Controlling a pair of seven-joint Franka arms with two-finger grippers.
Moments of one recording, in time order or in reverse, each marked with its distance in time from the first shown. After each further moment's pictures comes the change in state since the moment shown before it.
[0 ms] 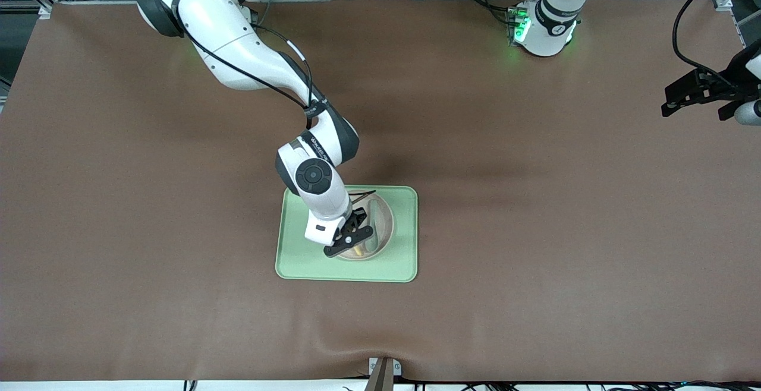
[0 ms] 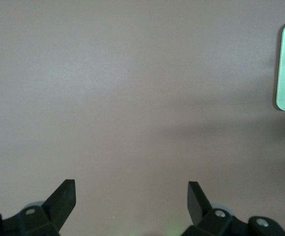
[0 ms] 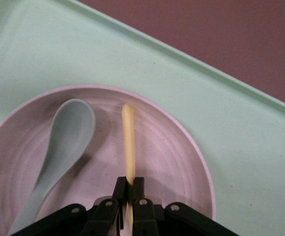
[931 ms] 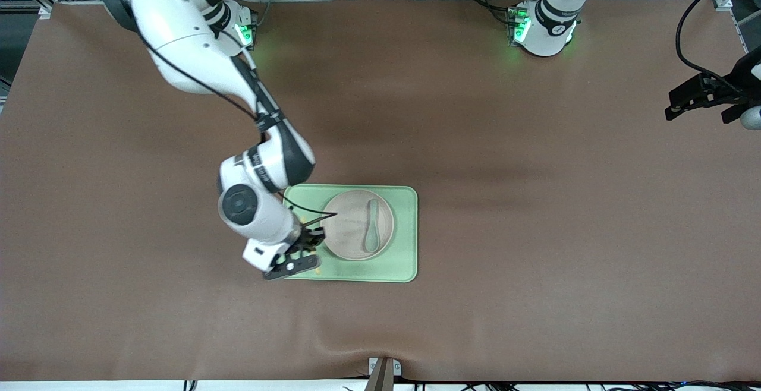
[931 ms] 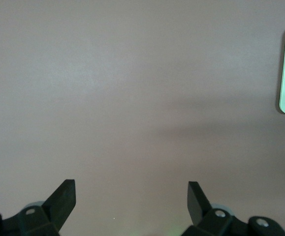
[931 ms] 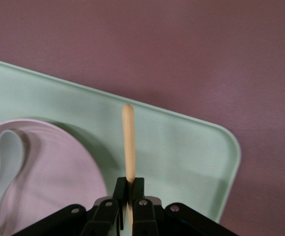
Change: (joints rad) left arm 0.013 0.009 0.003 0.000 0.000 0.009 0.000; right arm -0.232 -0.071 0.039 0.015 0.176 -0.146 -0.113
